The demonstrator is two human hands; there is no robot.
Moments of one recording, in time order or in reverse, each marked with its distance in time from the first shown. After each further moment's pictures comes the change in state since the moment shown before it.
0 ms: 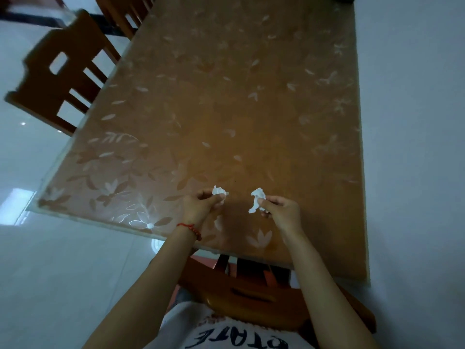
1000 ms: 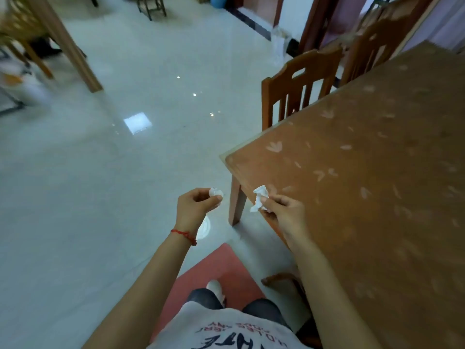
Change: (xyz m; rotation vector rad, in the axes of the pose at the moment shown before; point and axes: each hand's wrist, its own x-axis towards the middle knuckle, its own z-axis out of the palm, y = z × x) left_hand -0.113 -0.029 -0.356 -0.426 0.630 0.243; right_hand -0.148 -0.026 0.338 -0.265 -0.642 -0.161
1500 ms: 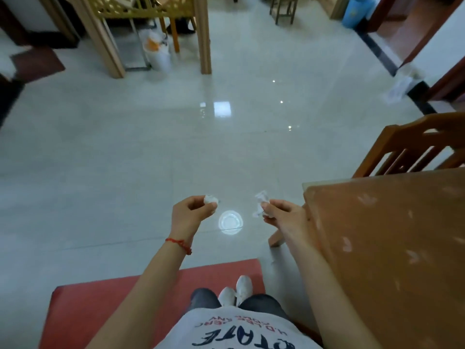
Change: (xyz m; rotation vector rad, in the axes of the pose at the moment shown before) left_hand -0.009 -0.004 -0.137 -0.134 0.489 -0.040; right_hand 0.026 -0.012 0.152 -0.167 -0.396 0.030
